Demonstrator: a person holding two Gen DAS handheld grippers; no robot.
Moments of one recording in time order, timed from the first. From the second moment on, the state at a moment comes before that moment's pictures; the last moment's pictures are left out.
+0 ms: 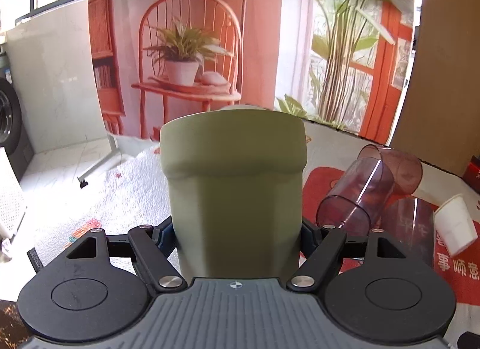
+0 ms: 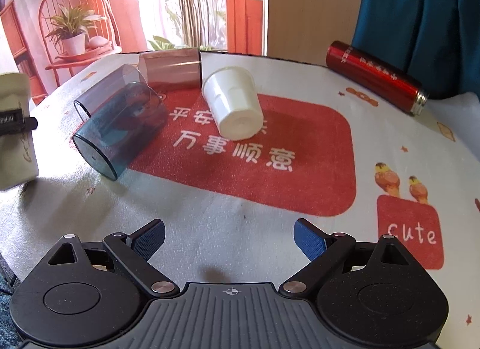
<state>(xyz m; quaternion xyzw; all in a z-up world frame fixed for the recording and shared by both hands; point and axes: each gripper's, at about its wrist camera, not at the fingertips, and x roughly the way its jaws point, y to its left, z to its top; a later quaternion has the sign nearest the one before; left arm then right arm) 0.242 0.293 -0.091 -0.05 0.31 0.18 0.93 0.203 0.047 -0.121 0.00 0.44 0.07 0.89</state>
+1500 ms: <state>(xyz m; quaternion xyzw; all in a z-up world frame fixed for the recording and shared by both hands) 0.212 0.269 -0.102 -0.05 0.32 0.13 0.94 0.190 0.031 -0.116 0.03 0.44 0.07 0.89</state>
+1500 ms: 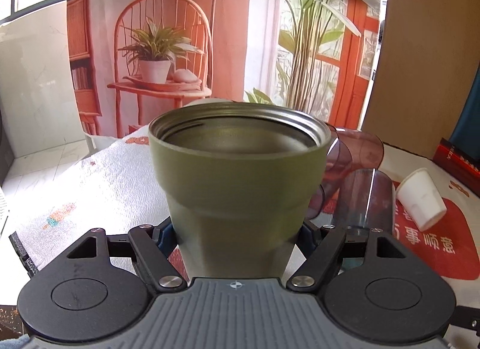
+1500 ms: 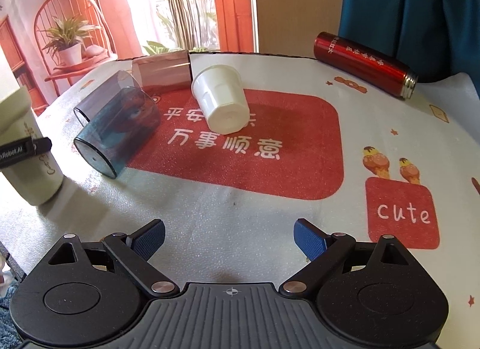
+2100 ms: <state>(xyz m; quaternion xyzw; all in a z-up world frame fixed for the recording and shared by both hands) 0.177 0.283 -0.078 -0.07 0.41 0.07 0.91 0.160 0.030 -0.073 0.05 0.42 0.08 0.90</state>
